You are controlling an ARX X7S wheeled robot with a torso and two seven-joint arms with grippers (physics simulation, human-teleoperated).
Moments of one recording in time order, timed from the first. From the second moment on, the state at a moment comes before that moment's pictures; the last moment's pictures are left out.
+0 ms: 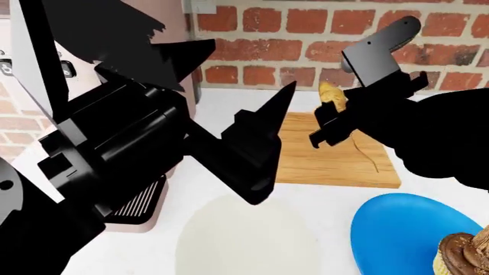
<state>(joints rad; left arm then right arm) -1.29 -0.47 0.26 0.67 -2.00 -1.09 -1.01 1.35 0.69 -0.70 -0.17 1.24 1.26 0.50</state>
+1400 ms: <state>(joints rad) -1.35 -0.50 0.30 0.67 -2.04 -1.04 -1.02 1.59 0.34 -1.21 0.42 0.90 1.14 -0.17</state>
